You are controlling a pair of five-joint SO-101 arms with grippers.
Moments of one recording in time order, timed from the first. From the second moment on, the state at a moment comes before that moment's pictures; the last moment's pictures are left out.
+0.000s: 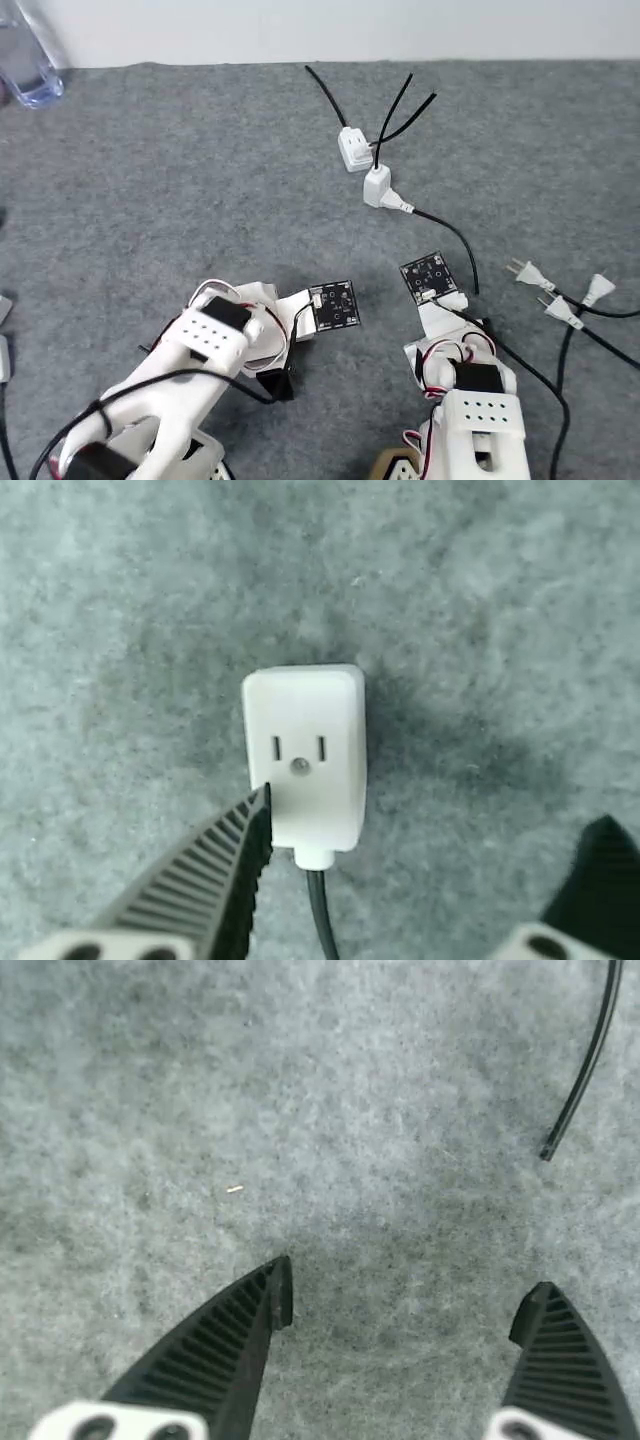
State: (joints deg) left arm 22.7 -23.3 61.1 51.0 -46.4; right arm 1.2 -63.0 88.2 46.8 23.7
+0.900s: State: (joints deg) left arm 21.5 -5.3 32.3 69.3 -46.2; right arm 1.2 -63.0 88.2 46.8 23.7
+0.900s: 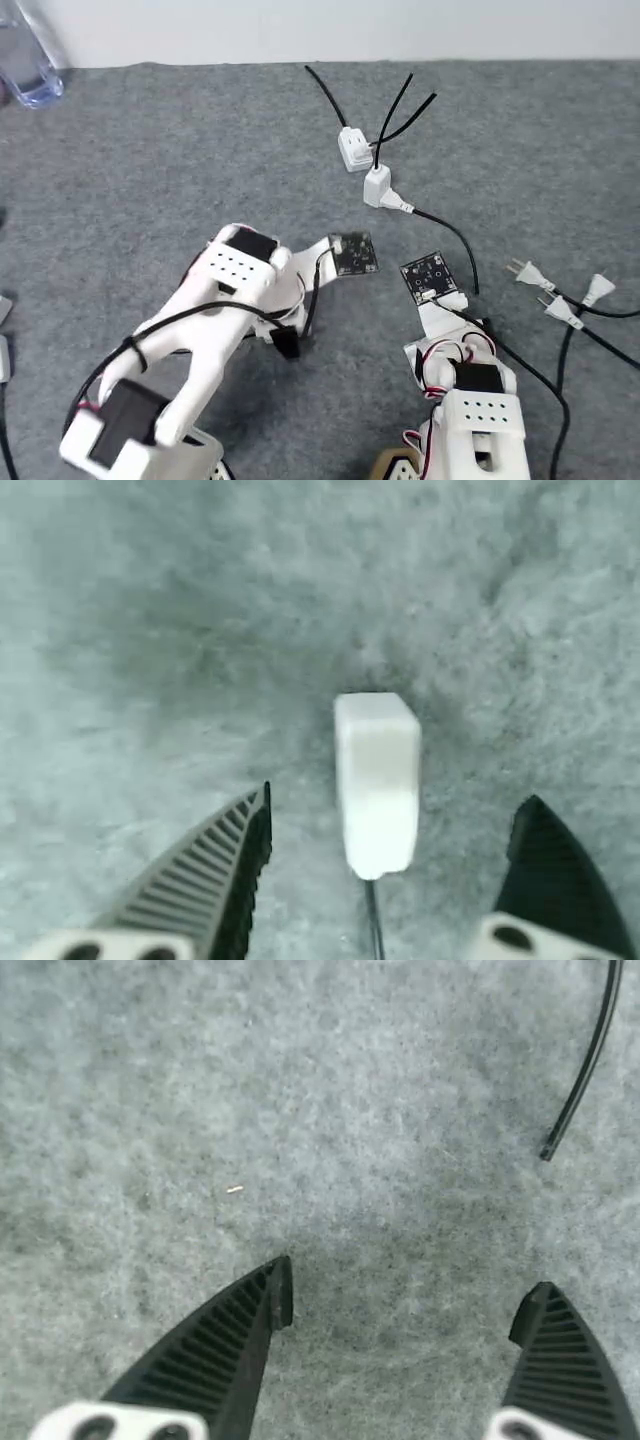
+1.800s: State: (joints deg) left arm 14.0 12.5 23.6 60.2 -46.9; right arm 1.2 -63.0 88.2 46.8 23.7
